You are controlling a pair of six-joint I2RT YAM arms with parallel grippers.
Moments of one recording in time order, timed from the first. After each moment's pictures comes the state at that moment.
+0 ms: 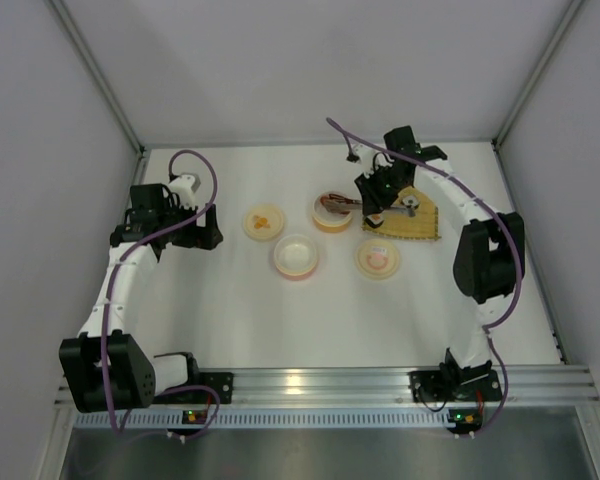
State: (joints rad) left arm 0.08 1.24 1.02 -0.58 0.38 0.15; right arm 0.30 1.93 1.68 -0.84 -0.41 -0.48
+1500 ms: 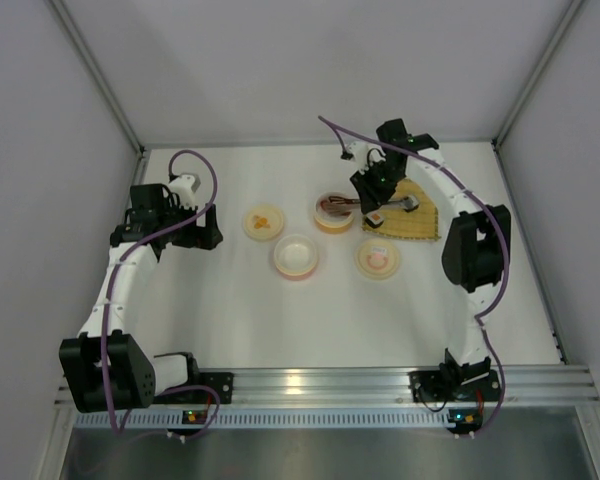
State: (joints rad) left arm 0.08 1.24 1.02 -0.58 0.38 0.15; right arm 0.31 2.06 1.90 -1.03 -0.38 -0.53
